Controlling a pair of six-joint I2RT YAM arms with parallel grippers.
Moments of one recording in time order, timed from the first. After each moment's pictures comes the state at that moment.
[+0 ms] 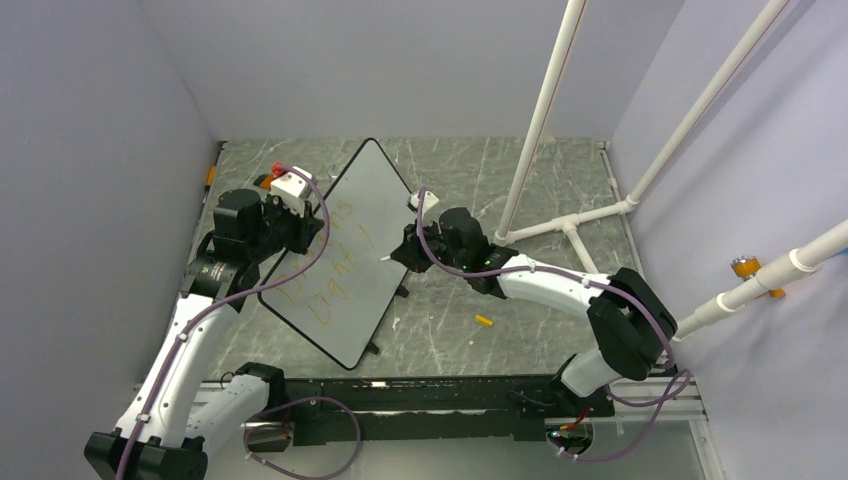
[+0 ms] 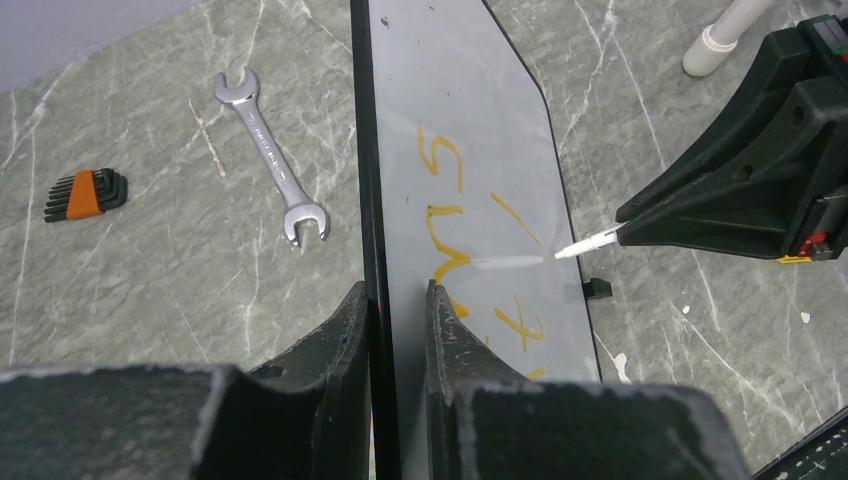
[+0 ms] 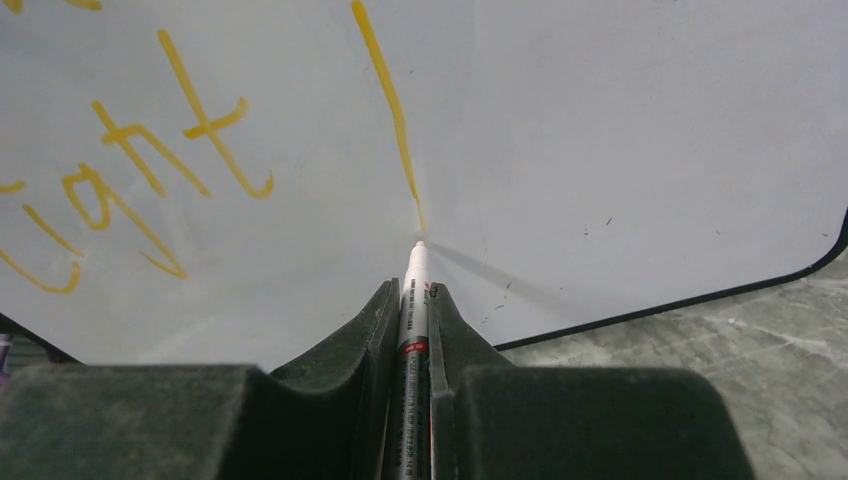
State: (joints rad) left arm -0.22 0.90 0.97 -0.48 0.28 0.14; right arm 0.81 1.52 0.89 0.27 -0.24 0.25
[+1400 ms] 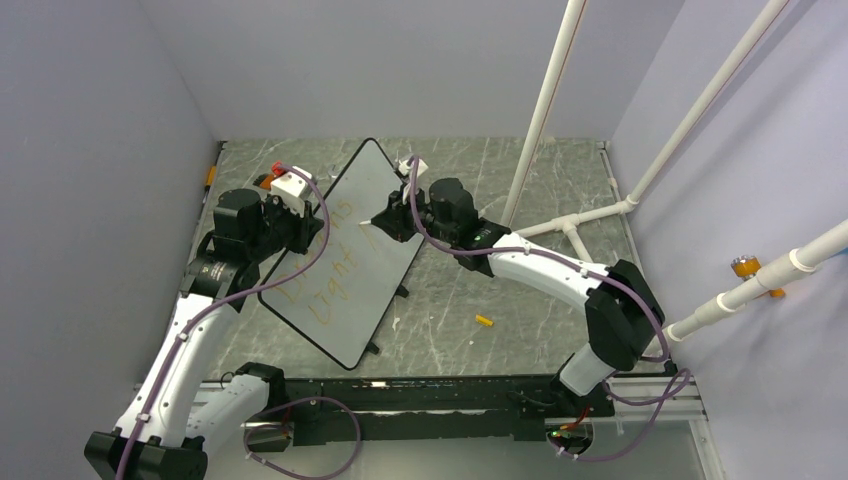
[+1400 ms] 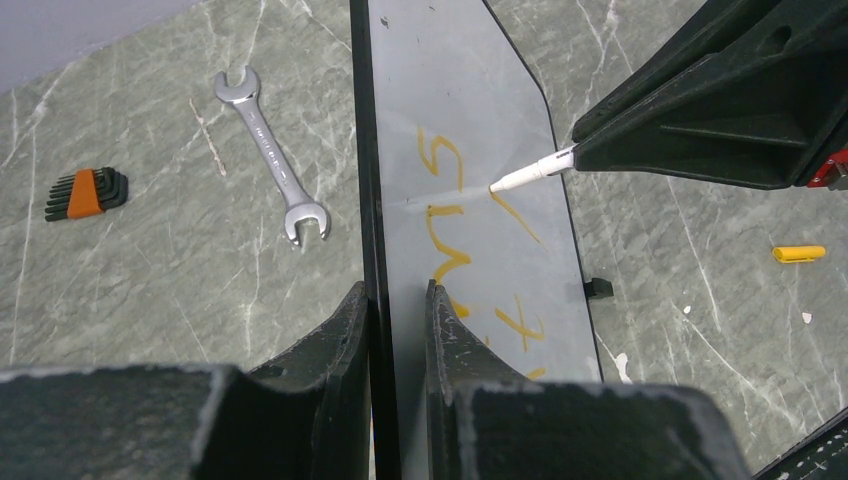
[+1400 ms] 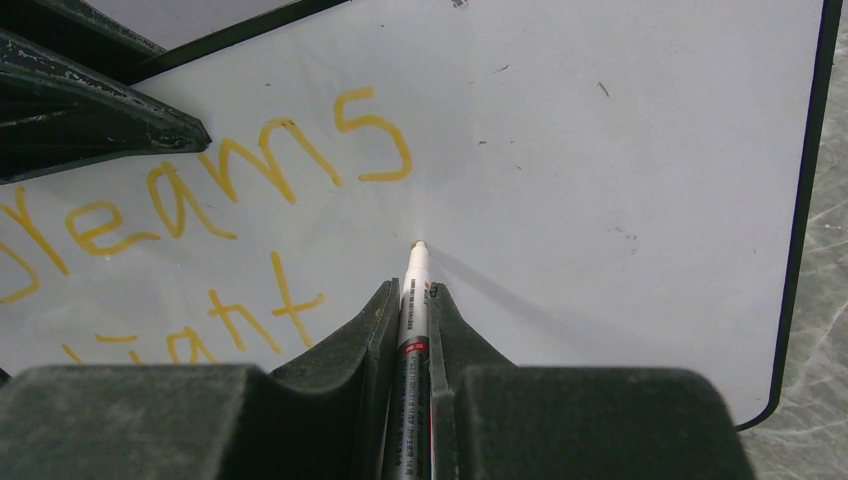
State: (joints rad) left arm -0.22 0.90 0.97 -0.48 0.28 0.14; right arm 0.81 1.58 1.14 0.23 -0.22 0.23
